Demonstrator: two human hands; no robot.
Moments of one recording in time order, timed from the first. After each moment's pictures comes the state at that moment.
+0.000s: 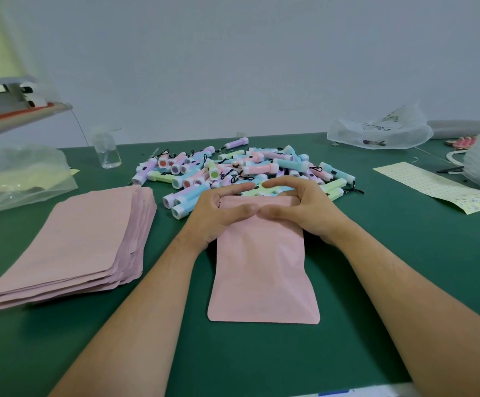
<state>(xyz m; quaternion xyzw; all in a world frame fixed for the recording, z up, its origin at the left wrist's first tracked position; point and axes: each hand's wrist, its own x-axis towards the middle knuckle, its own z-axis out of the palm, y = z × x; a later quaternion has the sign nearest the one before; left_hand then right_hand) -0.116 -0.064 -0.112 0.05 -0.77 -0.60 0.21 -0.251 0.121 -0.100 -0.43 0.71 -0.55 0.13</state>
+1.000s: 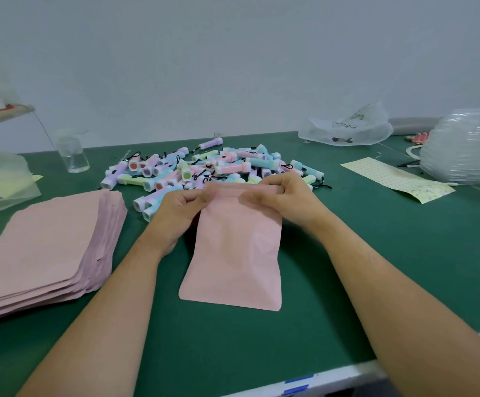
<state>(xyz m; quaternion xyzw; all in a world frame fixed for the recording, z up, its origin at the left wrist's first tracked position) -0.117 -0.066 -0.112 0.11 -0.73 -0.64 0.22 -0.261 0.137 -0.095 -0.40 0.71 -0.56 0.12</state>
